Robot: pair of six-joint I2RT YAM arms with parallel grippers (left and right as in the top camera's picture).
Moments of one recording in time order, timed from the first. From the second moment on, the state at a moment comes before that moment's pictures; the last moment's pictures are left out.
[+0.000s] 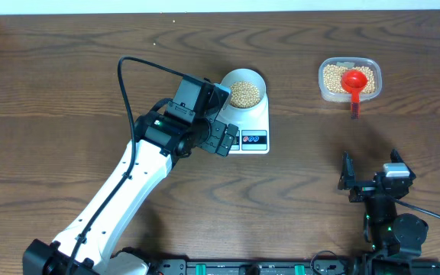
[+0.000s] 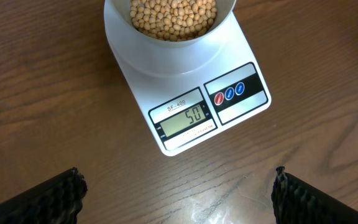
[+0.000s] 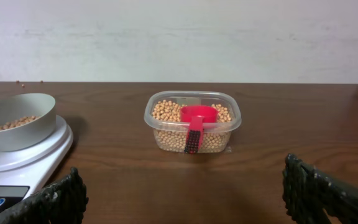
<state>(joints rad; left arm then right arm) -0.47 1.43 1.18 -0.80 0.10 -0.02 -0.12 0.01 0.01 -0.06 -0.16 -0.03</state>
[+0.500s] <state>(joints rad) -0.47 1.43 1.18 -0.82 0.10 -0.02 -0.12 0.01 0.01 -0.06 -0.16 -0.03</state>
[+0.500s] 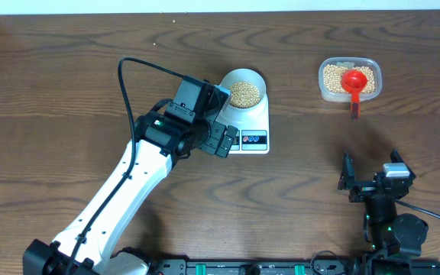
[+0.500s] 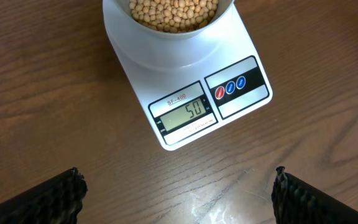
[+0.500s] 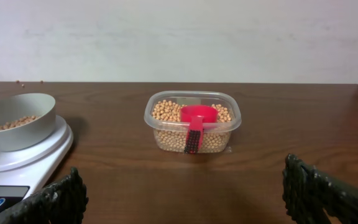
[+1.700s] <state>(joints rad) -0.18 0.98 1.15 -0.67 0.07 -0.02 -0.12 0.01 0.01 -0.06 -0.16 -0.03</state>
